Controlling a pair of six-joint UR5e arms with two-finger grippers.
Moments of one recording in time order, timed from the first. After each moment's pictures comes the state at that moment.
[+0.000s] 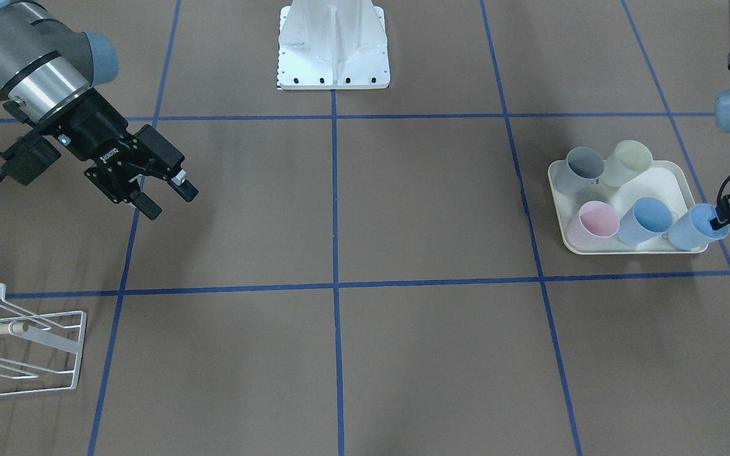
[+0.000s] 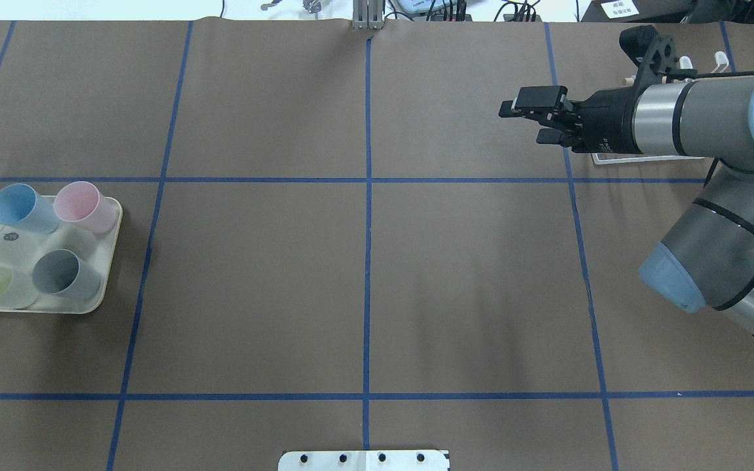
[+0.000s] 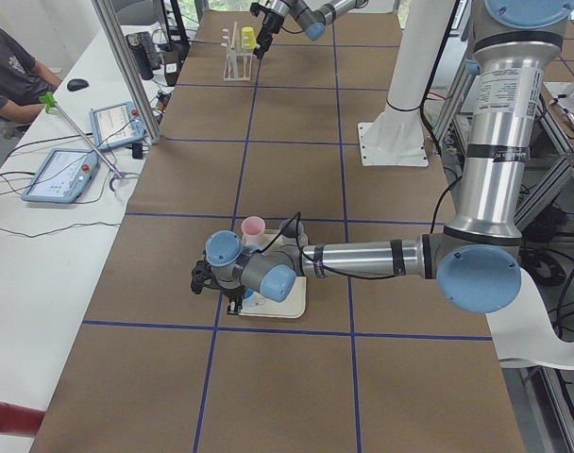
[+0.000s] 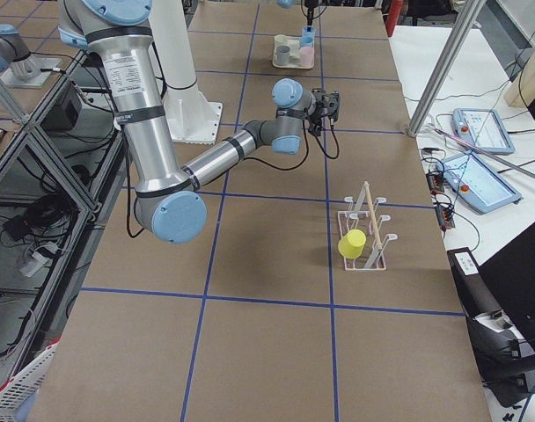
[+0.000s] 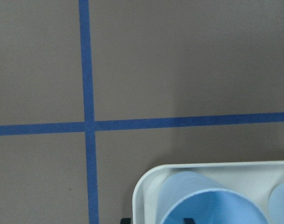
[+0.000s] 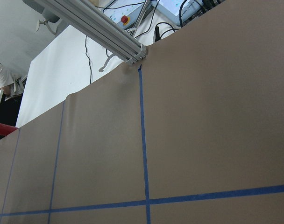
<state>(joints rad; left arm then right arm) -1.28 -1.64 -1.35 -2.06 -2.34 -0.40 0.85 -1.30 1.81 -0.64 1.93 1.52</state>
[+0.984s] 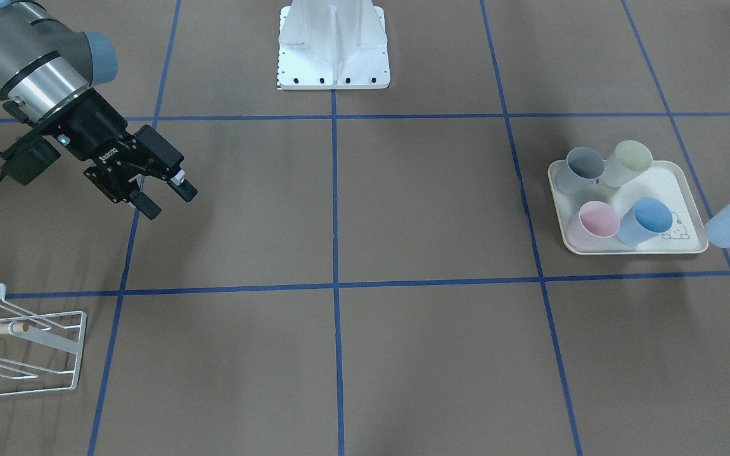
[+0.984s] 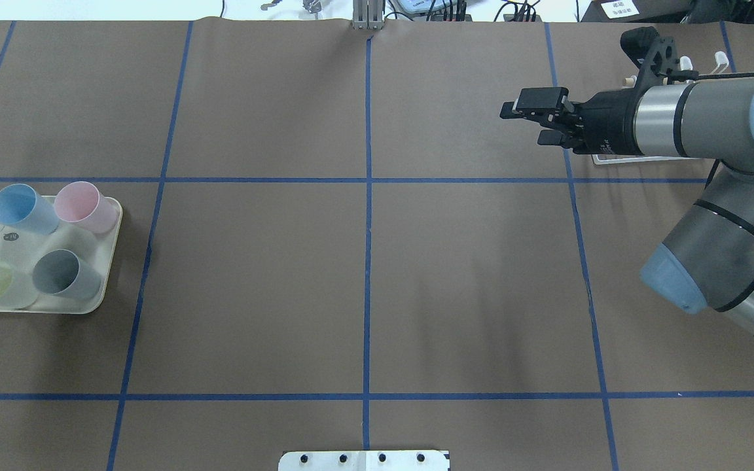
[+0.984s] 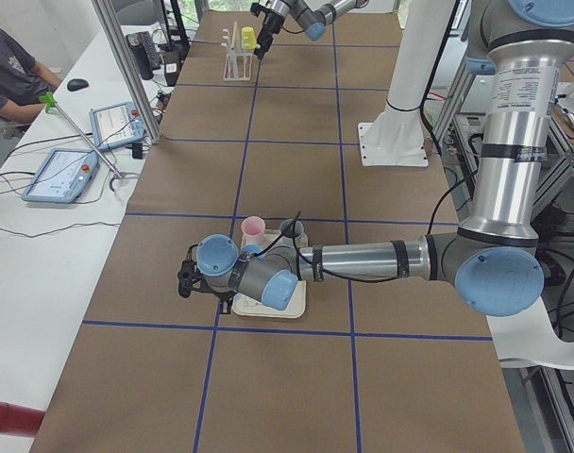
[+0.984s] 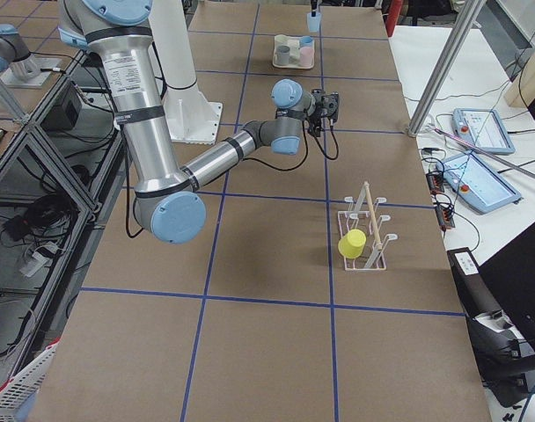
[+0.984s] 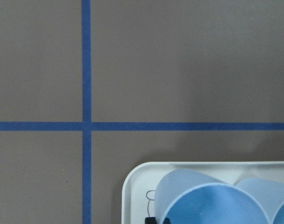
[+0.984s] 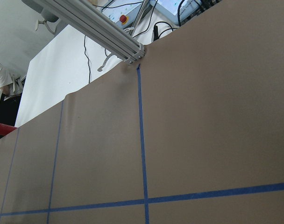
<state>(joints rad) -1.45 -1.64 -1.38 -2.05 -2.48 -0.40 0.85 -1.30 1.81 -0.63 1.93 1.53</state>
